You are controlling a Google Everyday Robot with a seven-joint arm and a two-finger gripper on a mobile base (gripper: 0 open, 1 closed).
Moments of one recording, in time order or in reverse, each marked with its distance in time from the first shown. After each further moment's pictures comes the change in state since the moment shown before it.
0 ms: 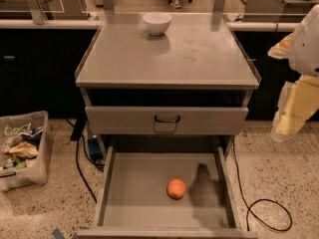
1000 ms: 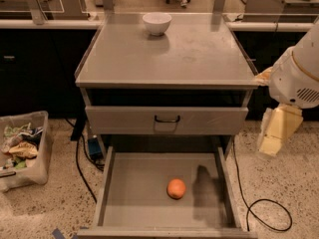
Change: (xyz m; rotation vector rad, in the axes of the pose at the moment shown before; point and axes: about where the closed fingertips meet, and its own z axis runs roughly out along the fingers) arm 0.009 0.009 0.067 -0.076 -0.037 -0.002
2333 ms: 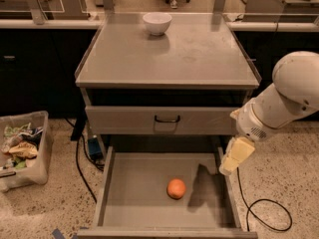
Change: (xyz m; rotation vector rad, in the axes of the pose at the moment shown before) arm 0.011 -0.016 0.154 -0.057 -0.108 0.149
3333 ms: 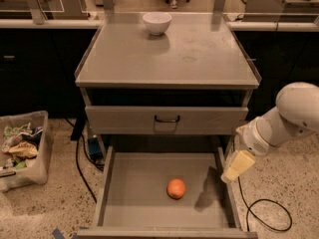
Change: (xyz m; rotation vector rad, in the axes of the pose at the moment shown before) arm 0.053 -0.016 0.059 -0.014 -0.041 0.127
